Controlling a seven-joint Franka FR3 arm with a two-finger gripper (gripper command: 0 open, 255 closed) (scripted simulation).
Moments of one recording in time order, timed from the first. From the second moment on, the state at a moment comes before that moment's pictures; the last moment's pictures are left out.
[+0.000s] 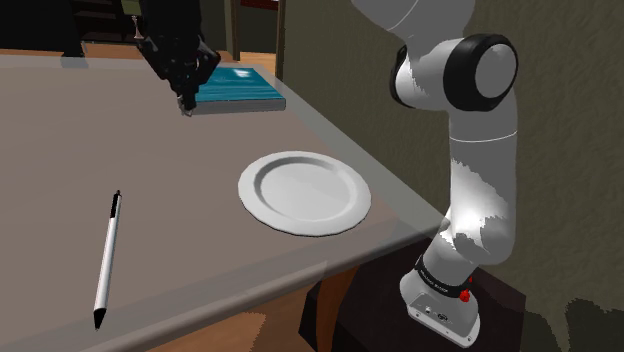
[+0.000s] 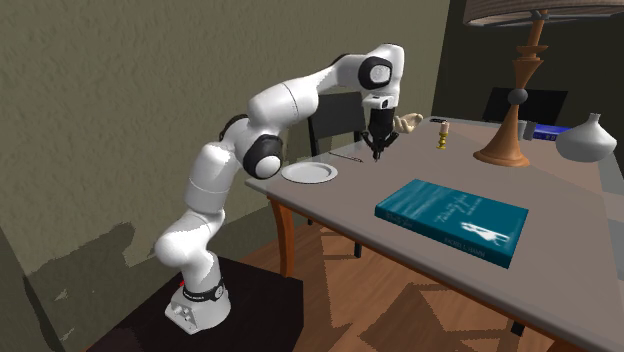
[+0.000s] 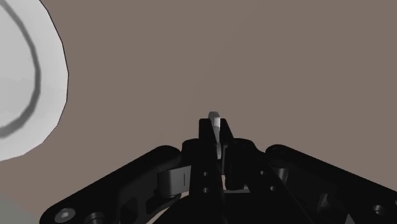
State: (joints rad) arm 0.18 0.45 0.83 -0.95 -0.31 1.26 1.98
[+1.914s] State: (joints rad) arm -0.06 -0.53 0.67 -1.80 0.36 1.35 1.73
